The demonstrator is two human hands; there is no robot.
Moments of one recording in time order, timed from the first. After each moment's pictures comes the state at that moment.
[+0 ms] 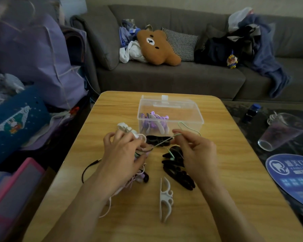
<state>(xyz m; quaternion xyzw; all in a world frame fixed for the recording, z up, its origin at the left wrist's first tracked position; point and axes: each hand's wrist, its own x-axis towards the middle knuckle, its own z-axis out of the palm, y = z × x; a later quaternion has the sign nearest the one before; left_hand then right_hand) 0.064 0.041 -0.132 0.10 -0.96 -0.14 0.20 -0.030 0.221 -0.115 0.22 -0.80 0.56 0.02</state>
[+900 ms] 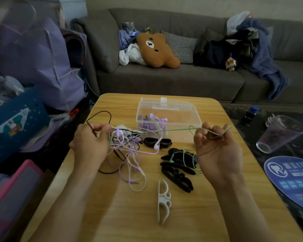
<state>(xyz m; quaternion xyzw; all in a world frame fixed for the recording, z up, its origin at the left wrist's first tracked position) 0.063 -0.010 -0.122 0.36 -0.81 -0.32 0.33 -0.045 0.246 -0.085 0.01 -0.28 0.93 -0.22</state>
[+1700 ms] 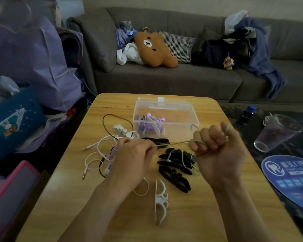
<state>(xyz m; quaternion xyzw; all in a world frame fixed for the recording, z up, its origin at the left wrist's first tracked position) 0.048 0.074 -0.129 0.07 -0.94 -0.21 0.27 -0.041 0.248 -0.082 0.12 -0.36 0.91 -0.17</state>
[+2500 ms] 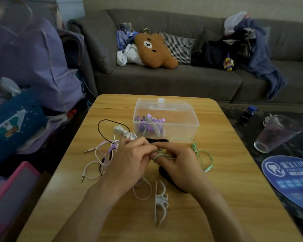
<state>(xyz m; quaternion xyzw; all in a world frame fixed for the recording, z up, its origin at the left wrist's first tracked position) 0.051 0.064 -0.130 0.00 -0.93 -0.24 0.27 -0.023 0.220 -0.116 0.35 -0.79 0.49 -0.08</state>
